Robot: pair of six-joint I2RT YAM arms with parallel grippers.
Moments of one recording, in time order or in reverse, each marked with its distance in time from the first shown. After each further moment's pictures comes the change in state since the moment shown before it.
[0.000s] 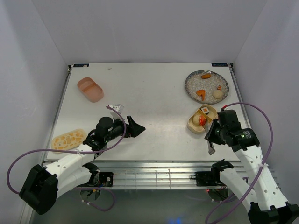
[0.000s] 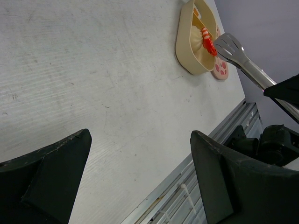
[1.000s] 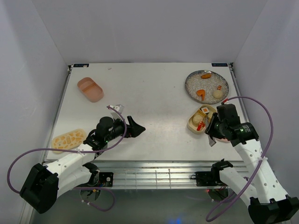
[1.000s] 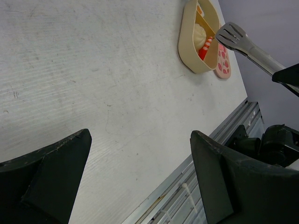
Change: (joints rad) left arm 0.000 0.015 0.000 0.000 0.000 0.000; right arm 0.003 0.068 0.067 0.046 0.047 -0.003
